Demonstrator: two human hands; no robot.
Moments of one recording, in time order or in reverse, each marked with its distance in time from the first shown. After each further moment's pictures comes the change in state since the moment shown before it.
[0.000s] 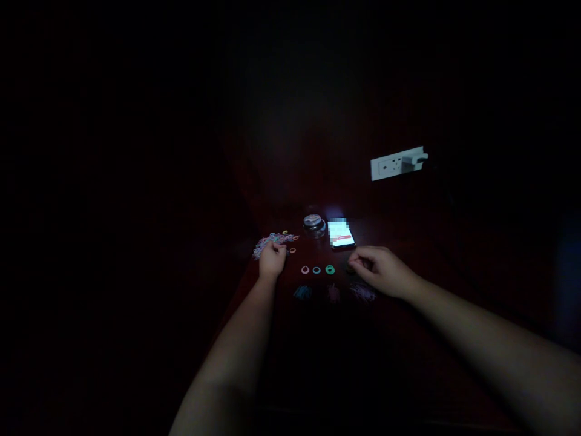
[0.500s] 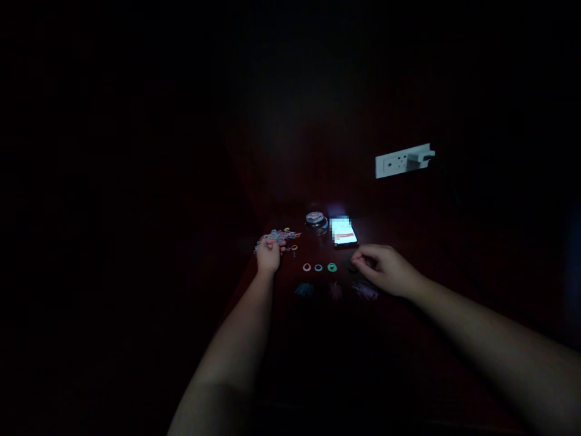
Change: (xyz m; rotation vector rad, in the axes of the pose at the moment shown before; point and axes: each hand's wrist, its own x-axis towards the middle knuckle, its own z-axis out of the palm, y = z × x) left_hand 0.010 -0.015 0.008 -0.396 0.051 -0.165; right_hand 0.000 -0.001 0.000 0.004 0.003 0.002
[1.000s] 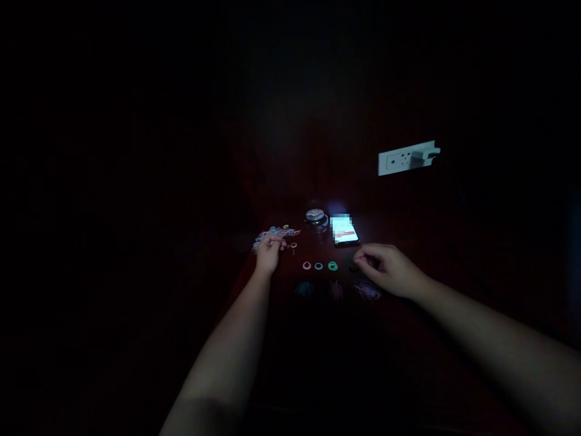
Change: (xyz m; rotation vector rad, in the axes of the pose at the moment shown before) left_hand -0.001 -0.001 -0.006 -0.159 -0.131 0.052; right_hand 0.000 -0.001 0.000 -0.021 -0.020 -0.024
